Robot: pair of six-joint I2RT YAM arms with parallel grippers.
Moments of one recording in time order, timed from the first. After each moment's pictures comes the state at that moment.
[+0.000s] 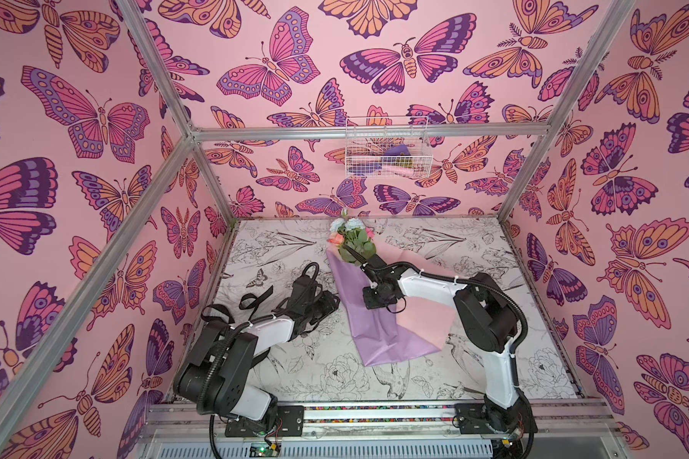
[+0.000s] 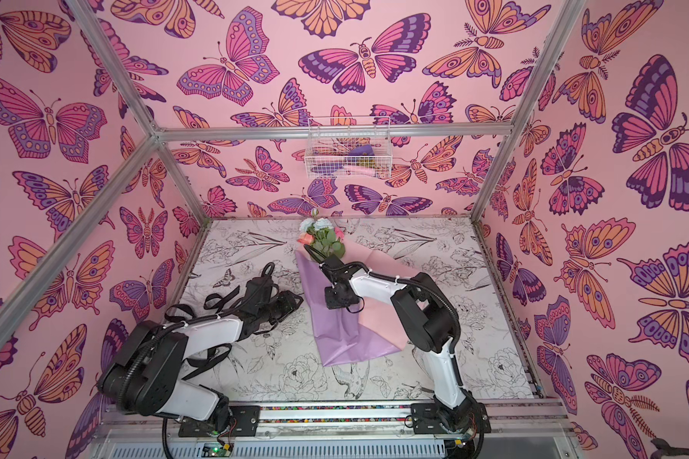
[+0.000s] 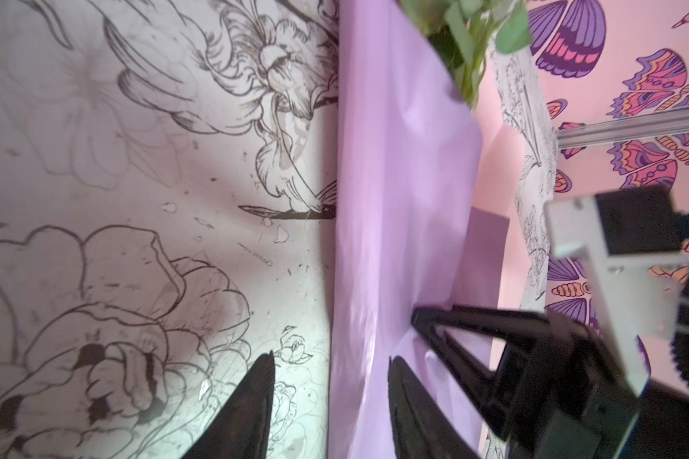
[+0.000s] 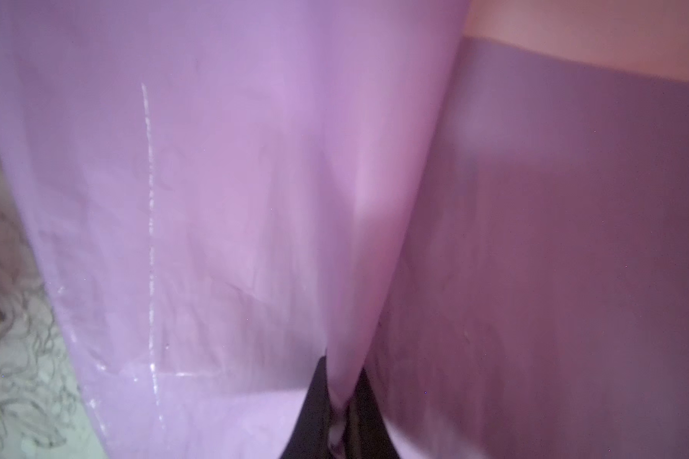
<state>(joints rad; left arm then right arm) -0.37 1.46 0.56 0.17 0.24 -0.92 0.76 2.03 1.39 -0.59 -0.04 0.53</state>
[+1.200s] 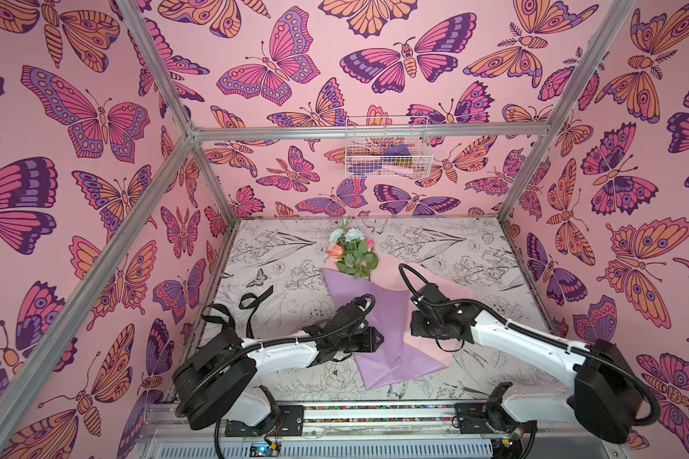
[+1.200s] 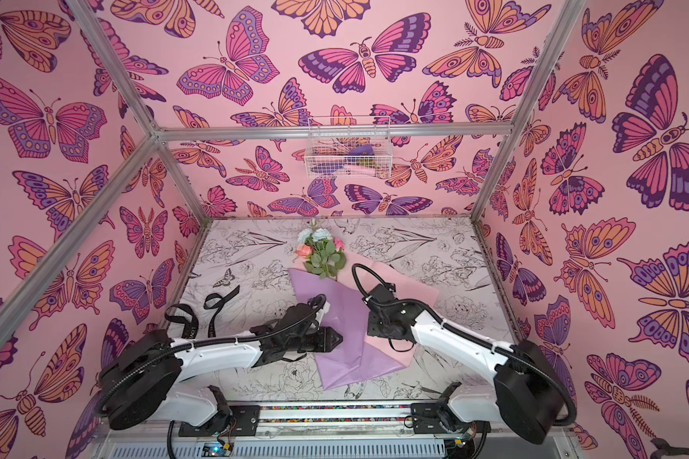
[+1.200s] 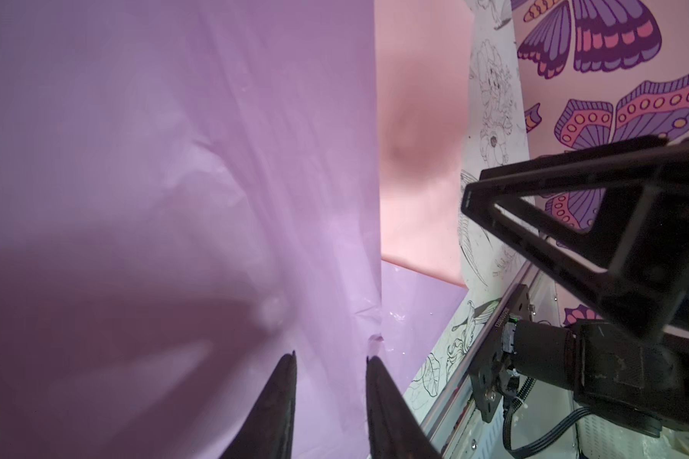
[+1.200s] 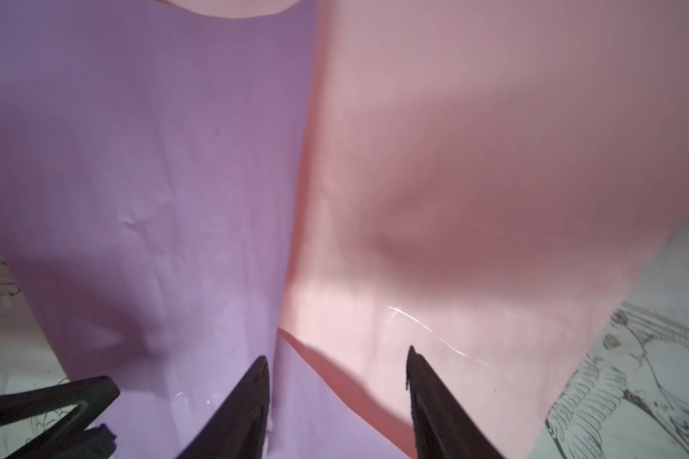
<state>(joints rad) -0.91 1.45 0.60 0.13 0.24 -0.82 0.74 1.24 0.74 -0.67 0.15 0.87</state>
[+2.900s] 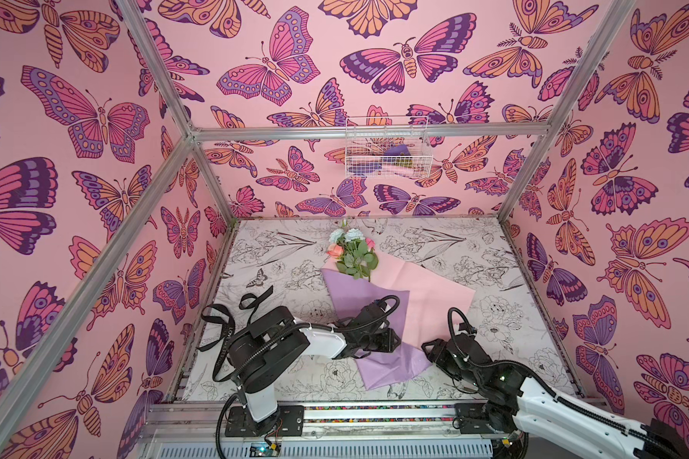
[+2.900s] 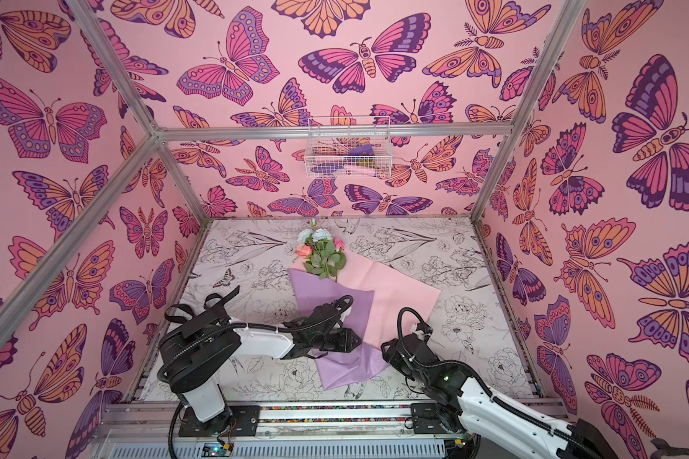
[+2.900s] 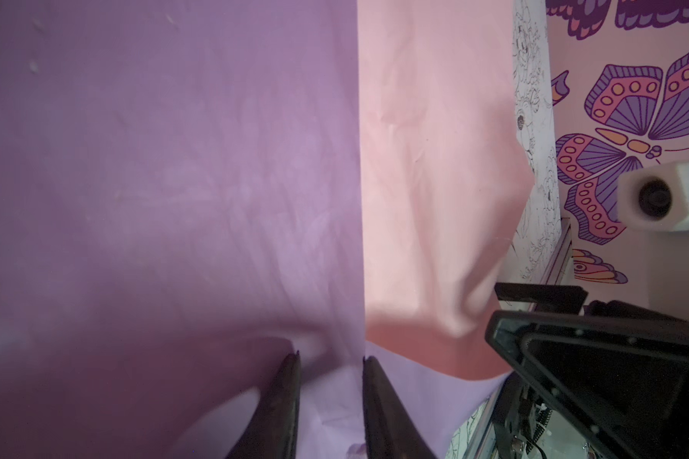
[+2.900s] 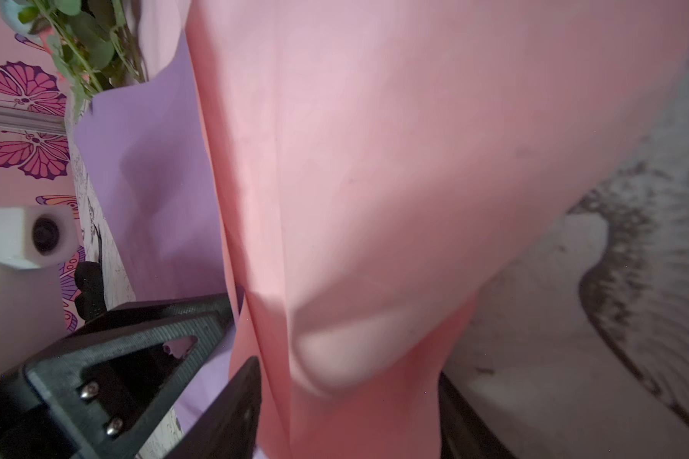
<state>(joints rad) -0.96 1.76 0.73 0.26 0.27 -0.83 0.81 0.68 0.14 -0.26 0.15 1.28</state>
